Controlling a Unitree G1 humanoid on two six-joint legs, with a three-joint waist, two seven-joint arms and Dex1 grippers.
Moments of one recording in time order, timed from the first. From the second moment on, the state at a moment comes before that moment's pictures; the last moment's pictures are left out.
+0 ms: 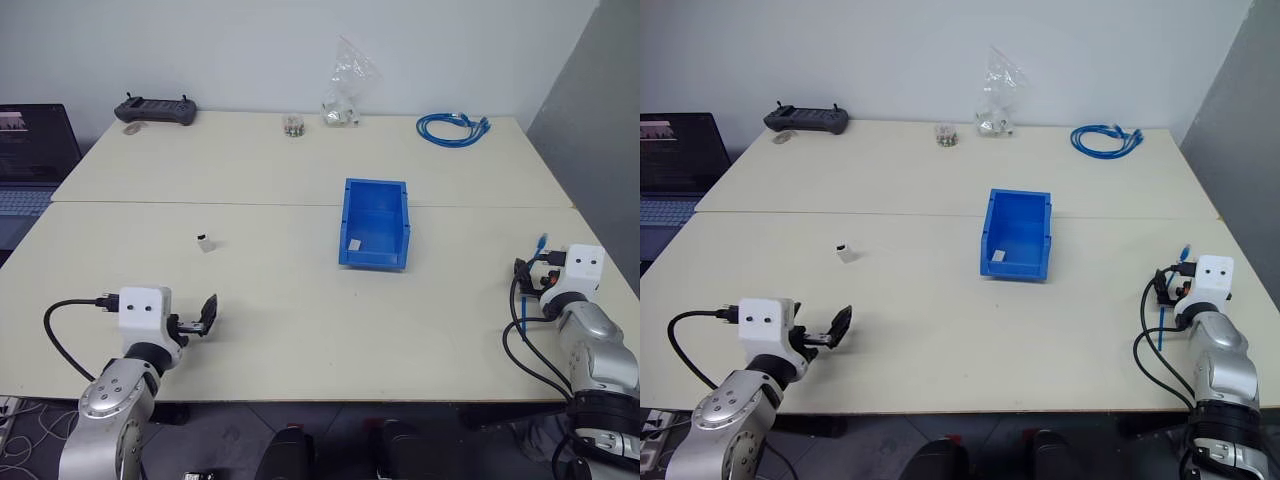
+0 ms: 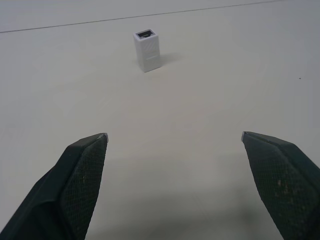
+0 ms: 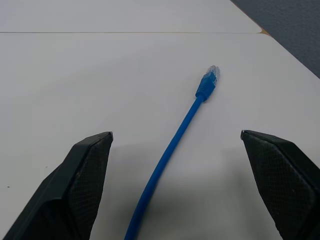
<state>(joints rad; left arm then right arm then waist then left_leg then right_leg) 0.19 0.39 0.36 -0.44 -0.28 0.52 -0.23 -0.26 -0.46 -0.36 0.20 0.22 0.36 0.16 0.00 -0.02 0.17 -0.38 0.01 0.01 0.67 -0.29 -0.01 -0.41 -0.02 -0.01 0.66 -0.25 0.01</state>
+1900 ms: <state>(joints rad) -0.55 0.73 -0.10 -0.19 -0.54 0.52 -1.15 -0.69 -0.53 -0.32 0.81 0.14 0.22 0.15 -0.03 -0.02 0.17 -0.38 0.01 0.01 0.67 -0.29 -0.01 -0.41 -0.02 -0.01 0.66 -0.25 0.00</state>
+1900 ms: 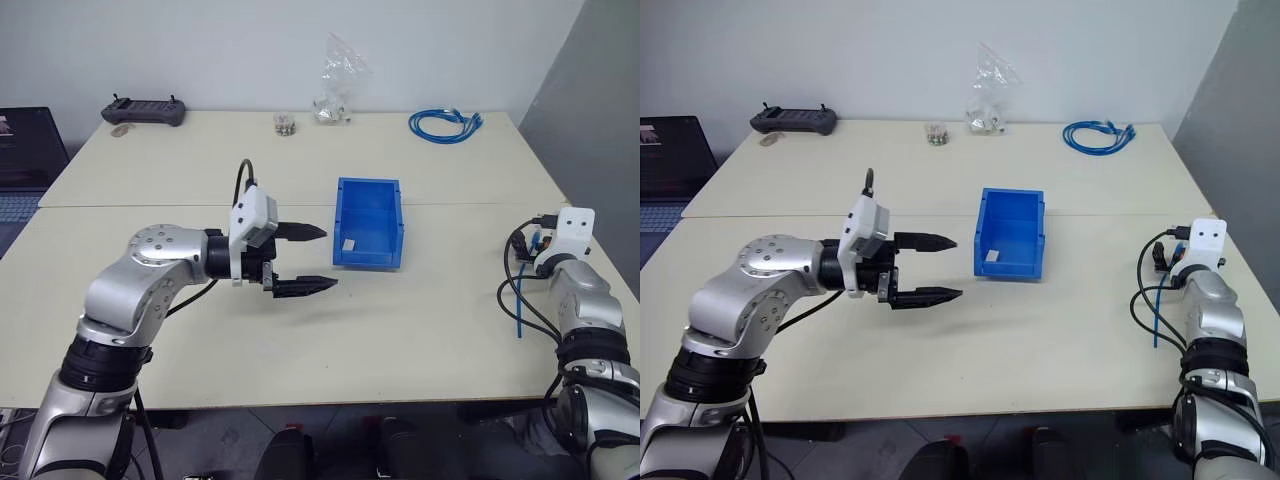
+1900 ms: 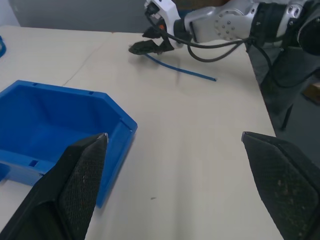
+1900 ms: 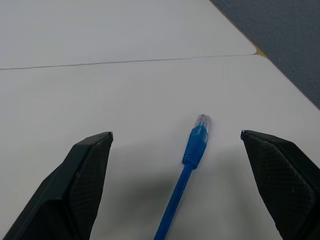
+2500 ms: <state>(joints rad) -0.55 0.72 -0.11 -0.14 -0.48 0.47 -1.20 -0.87 -0.55 -0.45 1.16 0.26 0.18 0.10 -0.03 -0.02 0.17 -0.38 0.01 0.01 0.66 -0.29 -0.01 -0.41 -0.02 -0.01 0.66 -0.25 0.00</state>
